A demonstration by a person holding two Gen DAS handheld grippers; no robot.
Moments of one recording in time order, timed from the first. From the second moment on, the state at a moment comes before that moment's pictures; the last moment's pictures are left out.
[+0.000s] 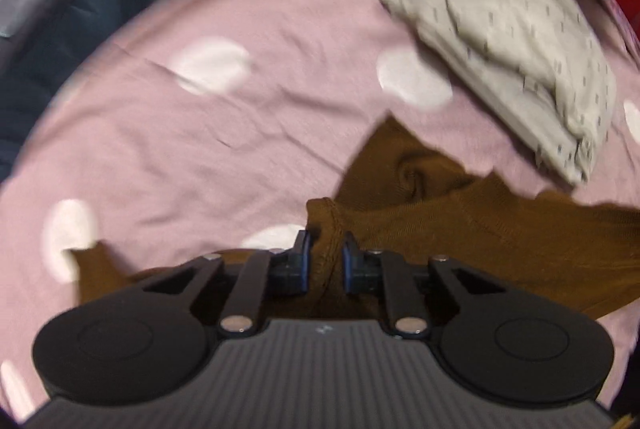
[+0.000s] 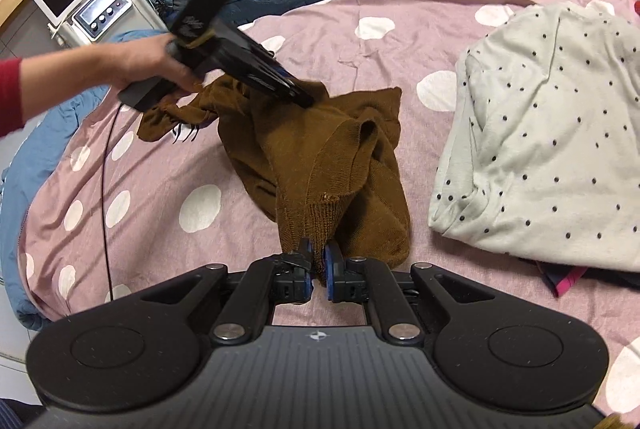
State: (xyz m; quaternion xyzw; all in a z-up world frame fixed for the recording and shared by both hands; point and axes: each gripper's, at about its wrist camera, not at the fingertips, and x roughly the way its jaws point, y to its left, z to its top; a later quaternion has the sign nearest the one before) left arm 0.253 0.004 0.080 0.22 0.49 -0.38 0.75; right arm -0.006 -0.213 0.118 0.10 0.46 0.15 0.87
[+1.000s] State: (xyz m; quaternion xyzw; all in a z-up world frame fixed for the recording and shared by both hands) left arm 0.009 0.141 0.372 0.01 0.27 -0.16 0.95; right arm 0.002 -0.243 0.336 0.06 0.23 0.36 0.90
